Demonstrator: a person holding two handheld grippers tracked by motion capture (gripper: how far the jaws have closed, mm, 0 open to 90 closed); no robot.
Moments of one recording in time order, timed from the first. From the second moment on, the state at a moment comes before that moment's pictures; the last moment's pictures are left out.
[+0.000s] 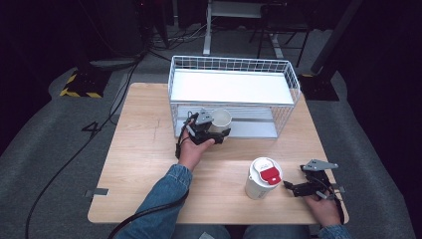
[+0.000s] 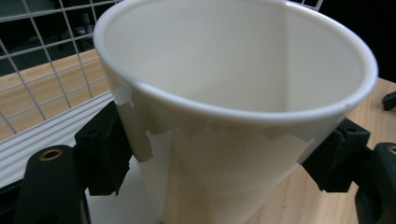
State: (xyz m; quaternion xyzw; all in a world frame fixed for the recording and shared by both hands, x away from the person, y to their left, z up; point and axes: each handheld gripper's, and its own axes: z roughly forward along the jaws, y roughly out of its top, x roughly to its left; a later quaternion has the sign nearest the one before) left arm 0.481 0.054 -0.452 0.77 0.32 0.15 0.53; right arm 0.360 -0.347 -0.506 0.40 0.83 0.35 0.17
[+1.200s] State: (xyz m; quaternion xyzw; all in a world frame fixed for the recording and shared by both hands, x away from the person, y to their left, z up) left arm 0.522 0.021 -0.474 0.74 0.34 0.17 0.55; right arm 0.360 -0.347 -0.506 0.40 0.83 0.35 0.17
